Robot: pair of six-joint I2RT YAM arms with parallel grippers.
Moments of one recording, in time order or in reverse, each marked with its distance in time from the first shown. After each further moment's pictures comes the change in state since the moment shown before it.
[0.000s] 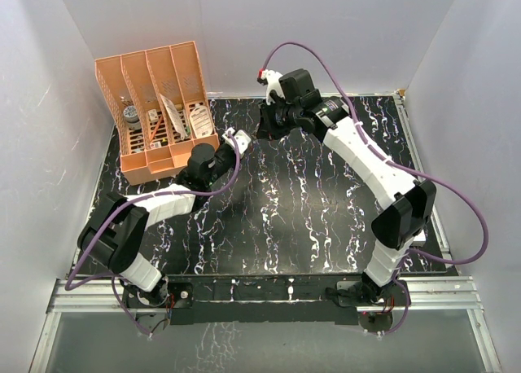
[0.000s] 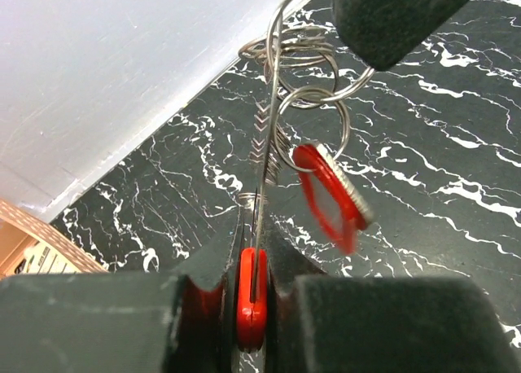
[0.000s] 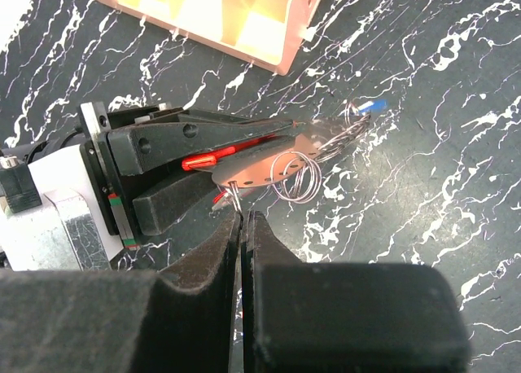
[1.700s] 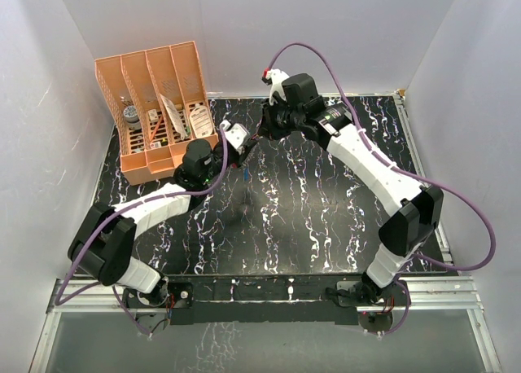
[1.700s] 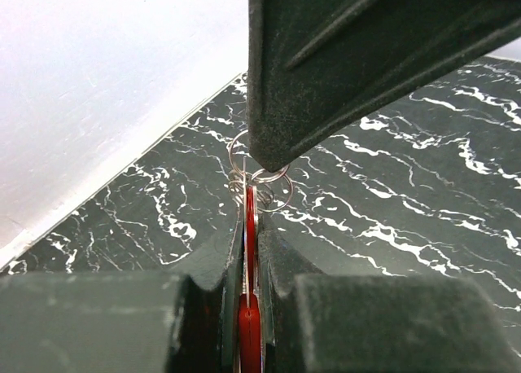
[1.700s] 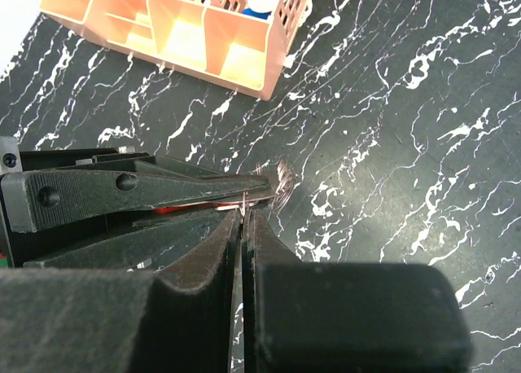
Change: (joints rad) left arm -0.012 -0.095 0.043 -0.073 0.116 -0.145; right arm 0.013 -0.081 -0.136 0.159 0.083 0.044
